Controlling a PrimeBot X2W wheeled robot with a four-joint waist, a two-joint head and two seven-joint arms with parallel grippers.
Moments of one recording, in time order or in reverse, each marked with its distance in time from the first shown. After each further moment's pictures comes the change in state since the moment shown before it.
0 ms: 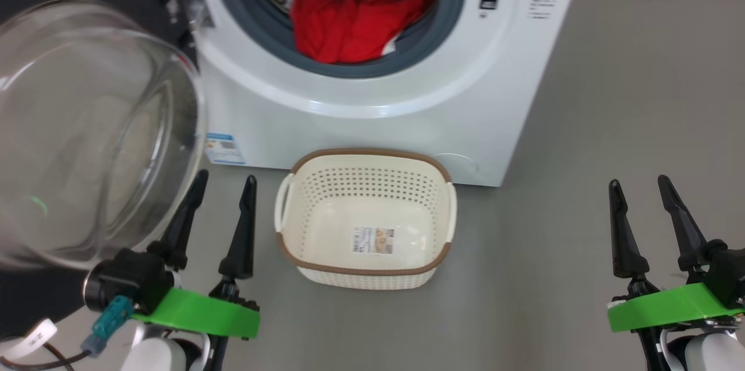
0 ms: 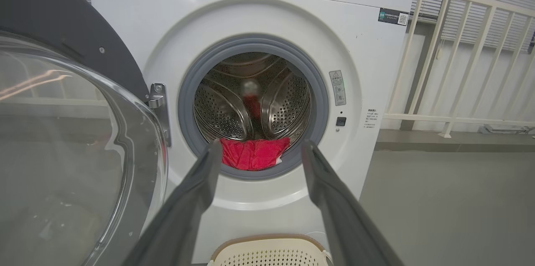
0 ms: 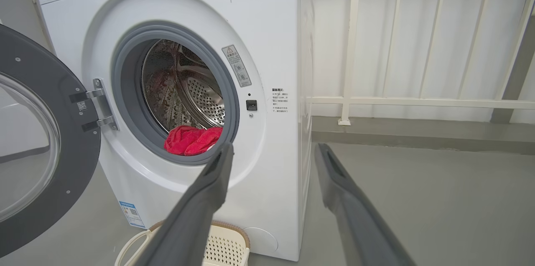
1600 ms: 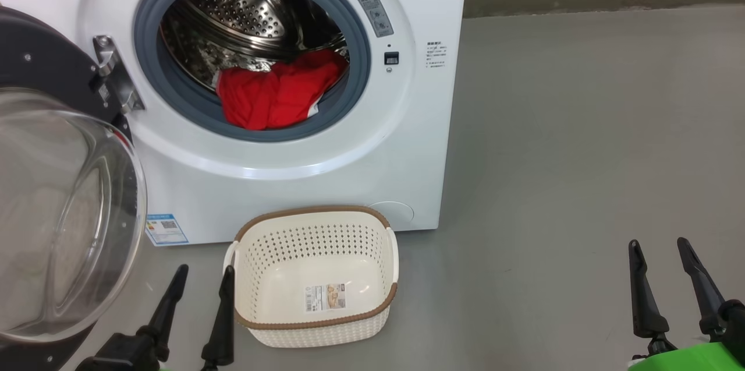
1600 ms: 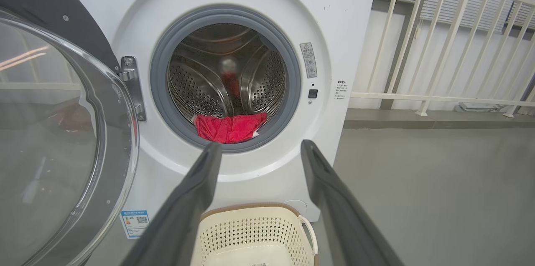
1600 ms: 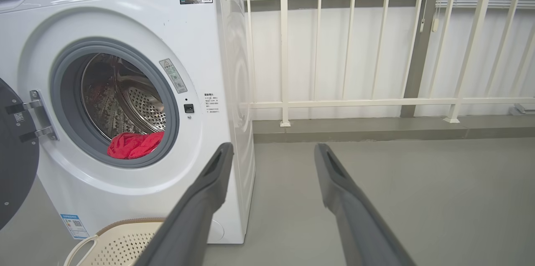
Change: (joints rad) left arm 0.249 0.038 0.030 -0.036 -0.006 0.056 0.005; right arm 0.181 0.008 -0.051 -0.053 -0.009 0.000 -0.002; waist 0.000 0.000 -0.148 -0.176
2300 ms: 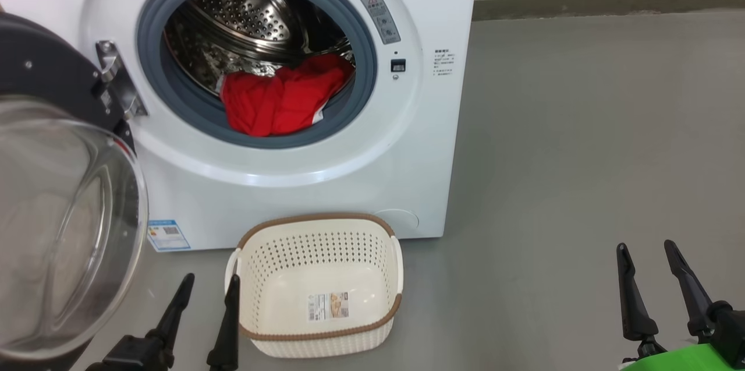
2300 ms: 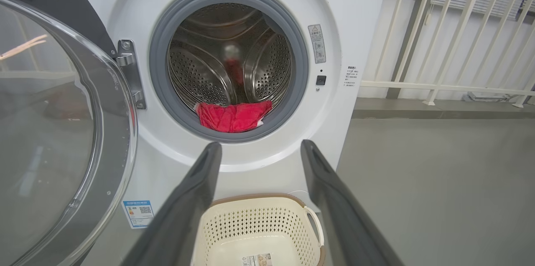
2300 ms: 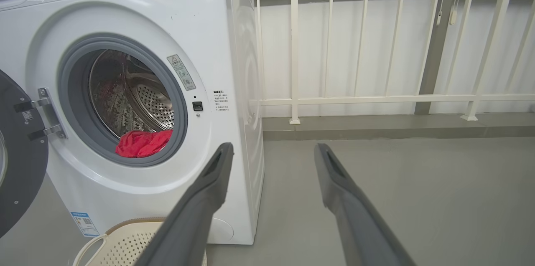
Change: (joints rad) left arm -0.003 0.007 -0.023 0.045 -0.001 0.008 0.001; right arm 0.000 0.000 0.029 0.010 0.008 0.000 0.000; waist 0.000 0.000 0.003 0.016
